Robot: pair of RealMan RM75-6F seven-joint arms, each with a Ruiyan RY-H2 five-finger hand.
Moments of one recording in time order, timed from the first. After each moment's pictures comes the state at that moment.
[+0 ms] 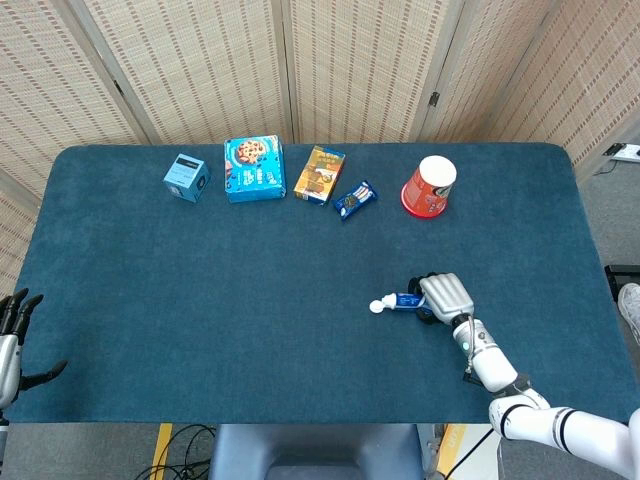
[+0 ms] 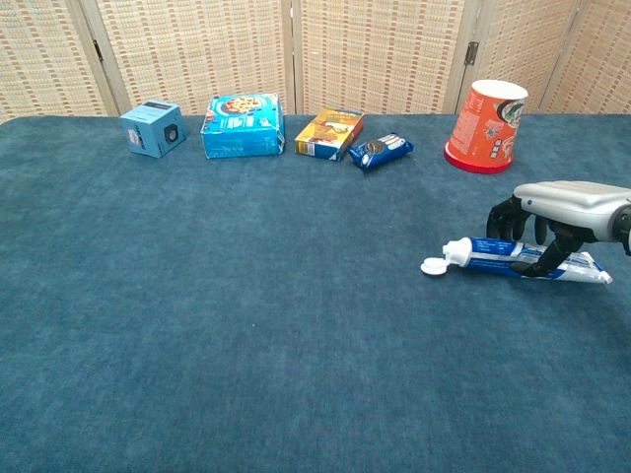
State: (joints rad) left arm -0.08 -1.09 -0.09 -1.71 1.36 1.48 0.12; right arm 0.63 -1.49 0.12 -1.34 -1.09 0.82 -0.26
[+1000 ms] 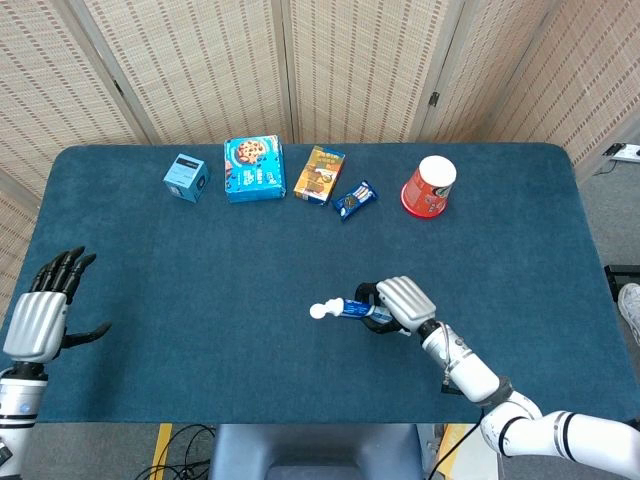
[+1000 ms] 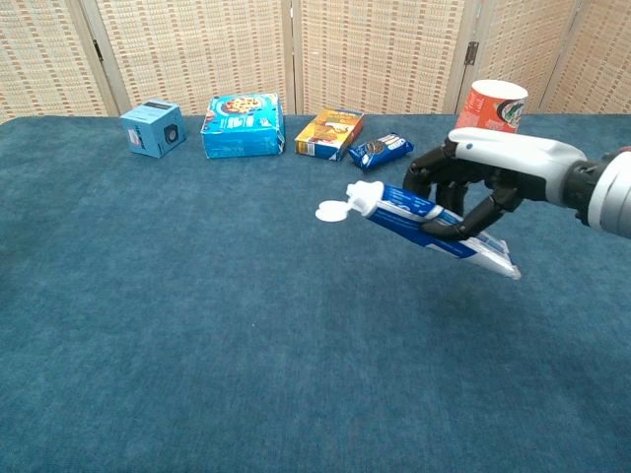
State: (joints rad) left arm -0.25 -1.12 -0.17 -1.68 1.44 1.37 0.04; right arm 0.66 -1.42 0.17 -1.61 -1.34 0.87 0.12
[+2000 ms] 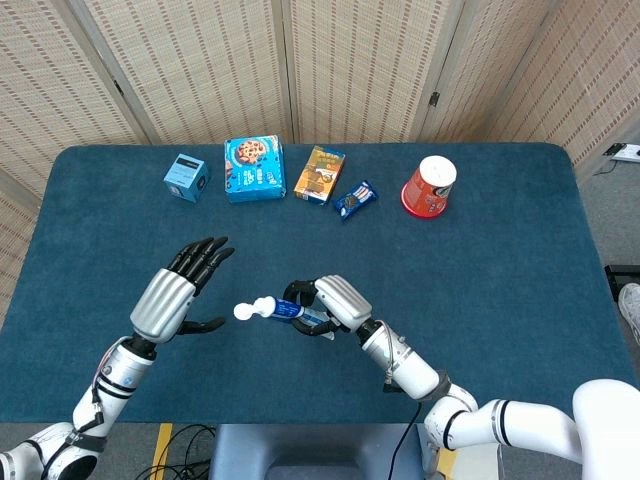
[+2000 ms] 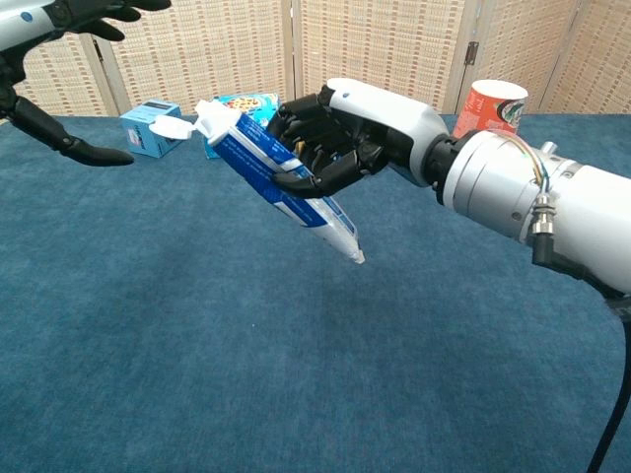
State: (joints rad) left arm -0.52 -1.31 -0.19 -1.72 1.59 1.24 0.07; right arm 0.79 -1.67 0.25 -1.52 -1.42 0.95 0.37
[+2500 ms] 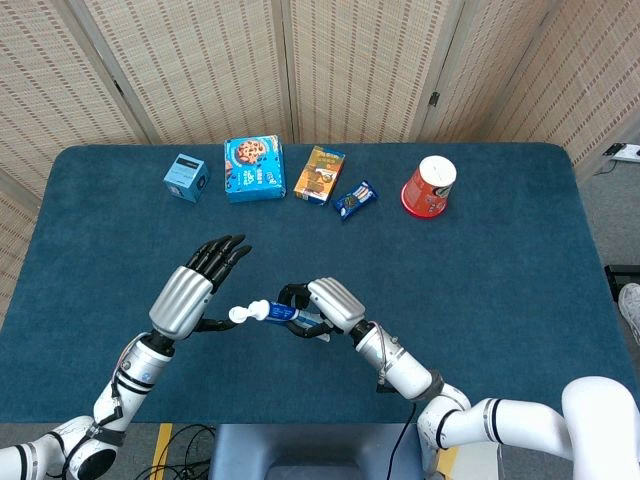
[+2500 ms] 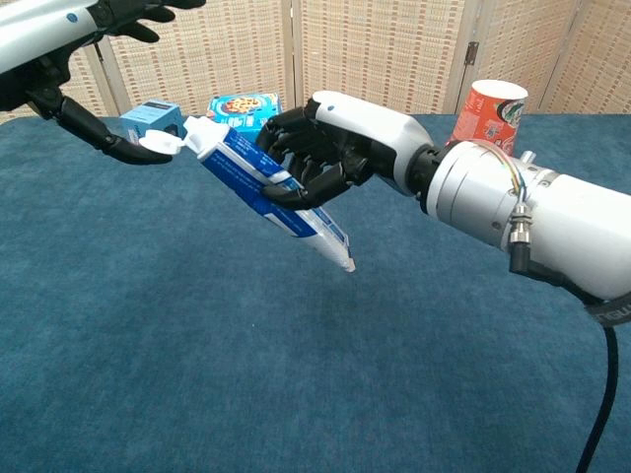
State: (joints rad) left arm -0.57 -1.38 -0.20 -1.71 1.56 1.24 0.08; right arm 0.81 -1.69 0.24 -1.49 -1.39 0.93 0.34
